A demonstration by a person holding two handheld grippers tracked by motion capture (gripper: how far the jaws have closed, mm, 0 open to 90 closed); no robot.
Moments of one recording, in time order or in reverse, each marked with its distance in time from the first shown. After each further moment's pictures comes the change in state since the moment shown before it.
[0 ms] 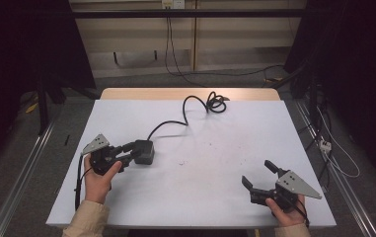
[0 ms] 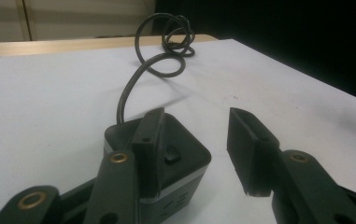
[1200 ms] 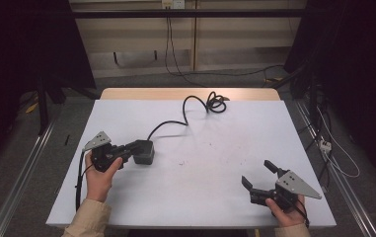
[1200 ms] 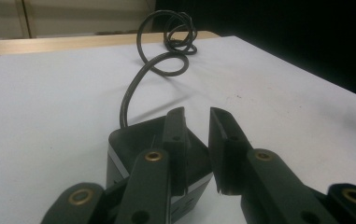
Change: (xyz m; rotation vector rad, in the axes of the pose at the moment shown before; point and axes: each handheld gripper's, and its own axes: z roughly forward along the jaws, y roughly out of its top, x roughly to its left) left arm 0.004 0.004 0.005 0.020 0.003 0.001; right arm 0.001 0.000 0.000 -0.005 0.008 -0.005
